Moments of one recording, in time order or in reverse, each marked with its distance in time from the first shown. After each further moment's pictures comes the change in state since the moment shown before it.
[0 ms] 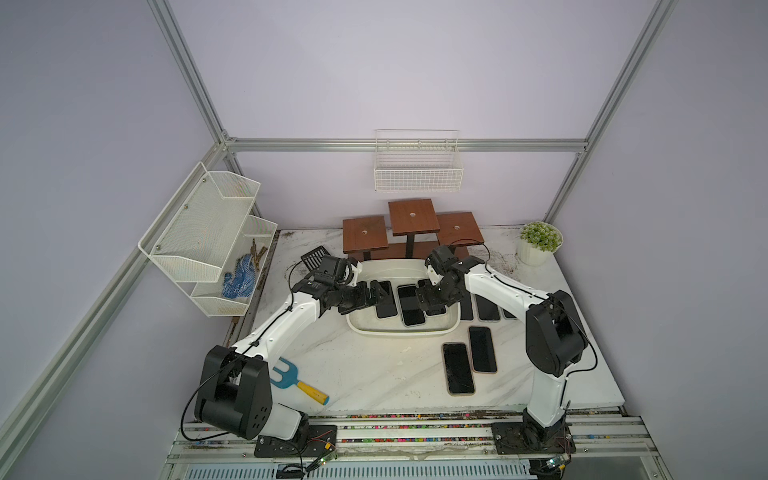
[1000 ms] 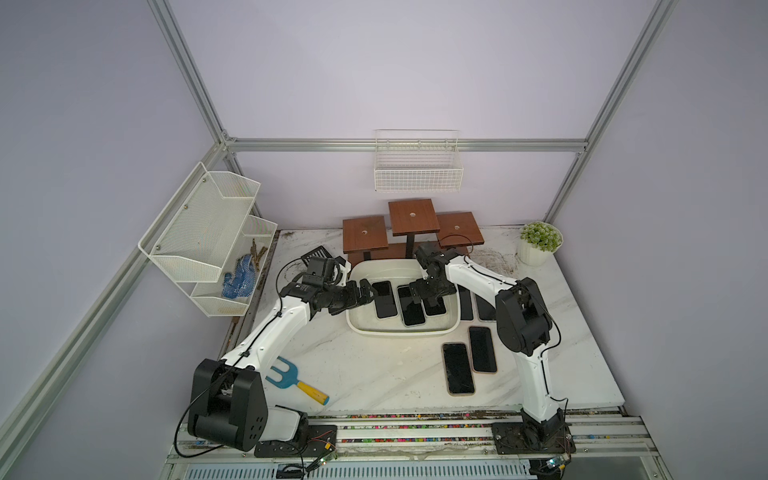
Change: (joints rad) left arm 0.068 -0.062 -0.029 -0.024 -0.003 0.018; right arm 0.000 0.249 0.260 -0.085 0.142 0.014
